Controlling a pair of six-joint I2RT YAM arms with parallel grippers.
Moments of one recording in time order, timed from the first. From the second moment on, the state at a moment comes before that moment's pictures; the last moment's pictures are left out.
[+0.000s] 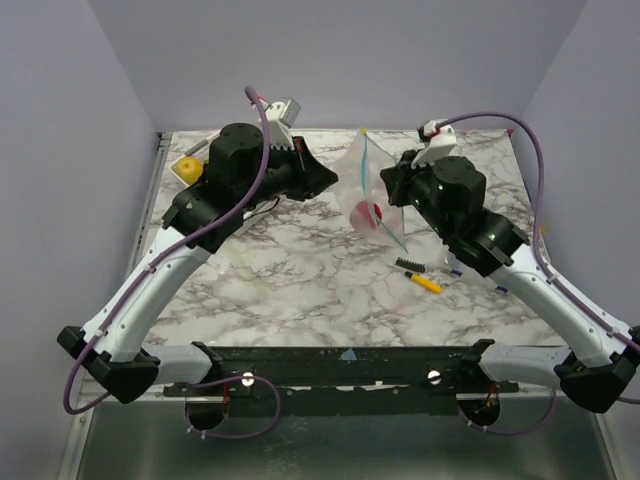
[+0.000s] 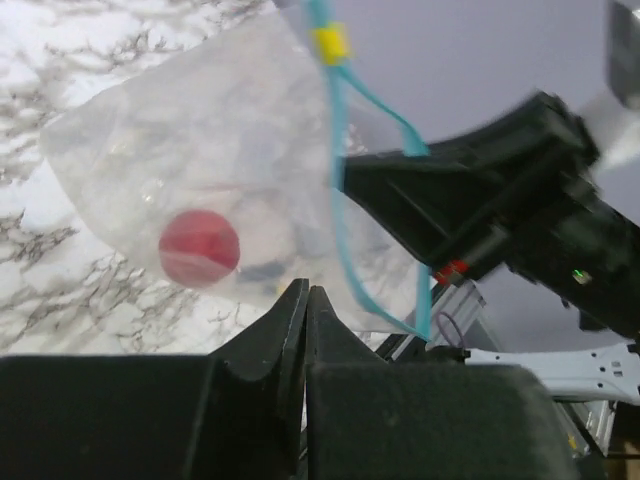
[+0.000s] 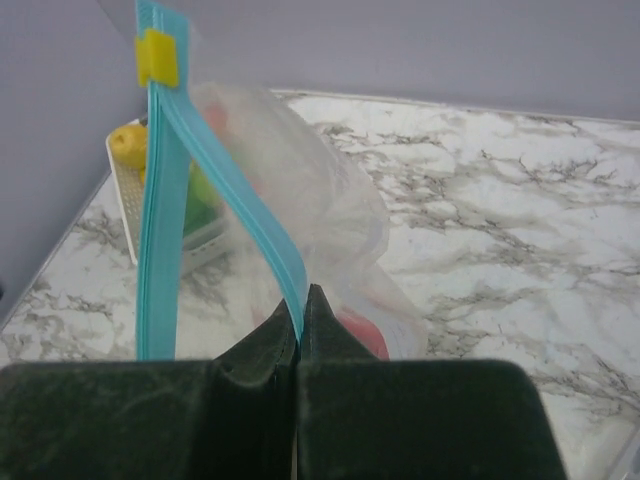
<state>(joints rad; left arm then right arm) -0.66 1.28 1.60 -0.53 0.22 -0.56 0.74 1.22 1.36 -0.36 0.33 0.27</state>
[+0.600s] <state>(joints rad) -0.71 1.28 1.24 -0.35 0.27 -0.63 0.74 1.32 1.20 -0.31 0.30 0.29</state>
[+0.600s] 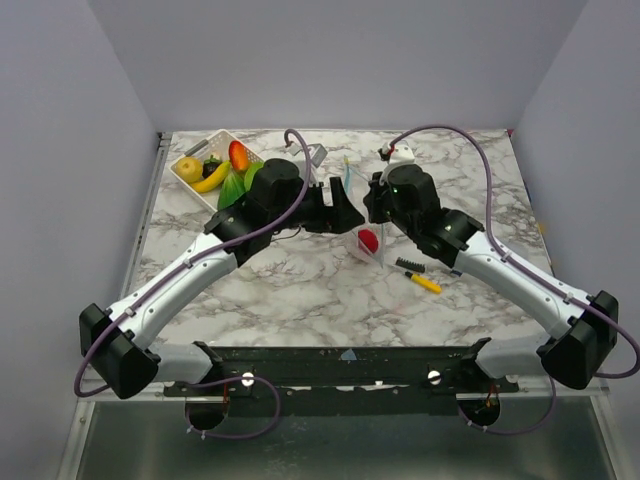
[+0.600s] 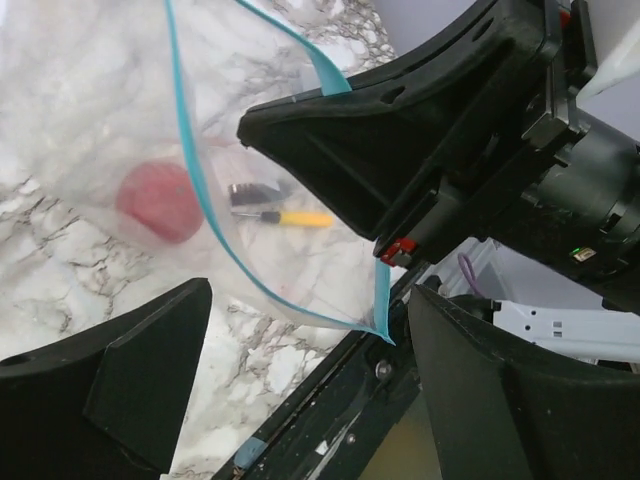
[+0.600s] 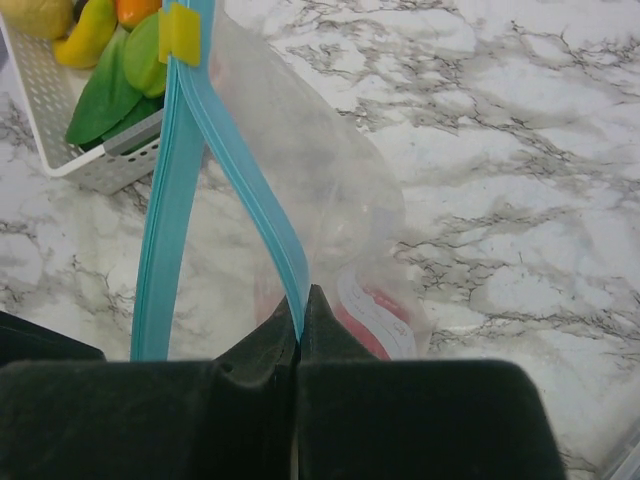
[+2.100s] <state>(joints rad) -0.73 1.59 1.66 -0.64 0.19 -0.45 0.74 1.34 1.37 -0.42 0.42 0.14</state>
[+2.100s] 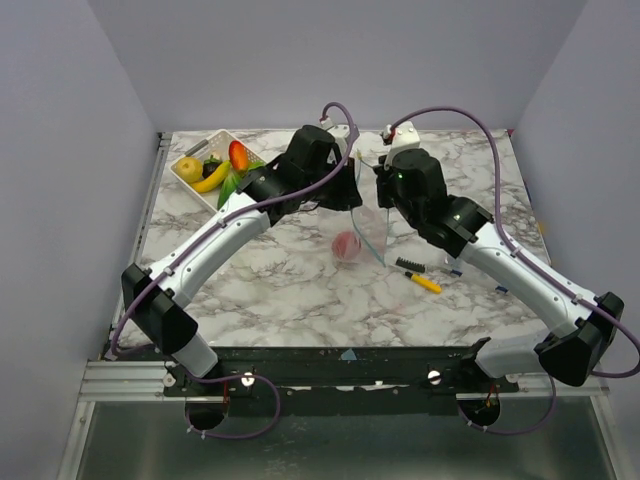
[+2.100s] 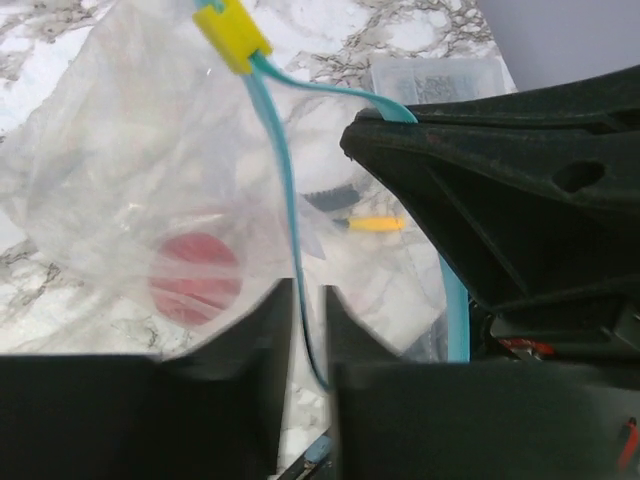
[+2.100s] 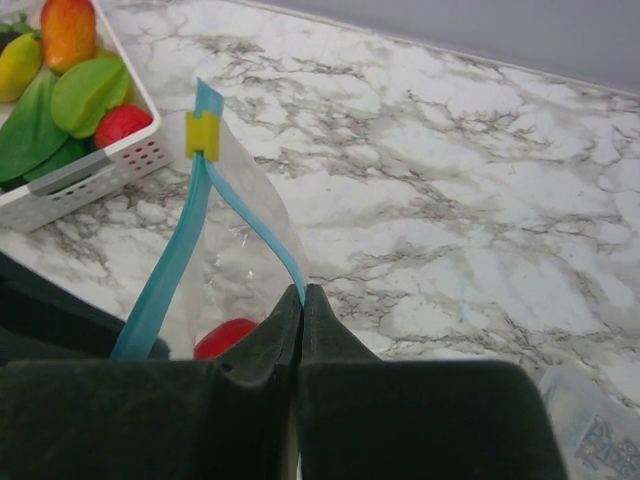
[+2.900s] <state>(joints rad) -0.17 1.15 1.13 -0.58 0.23 -0.40 0.65 1.41 1.29 -0.19 0.66 -0.05</state>
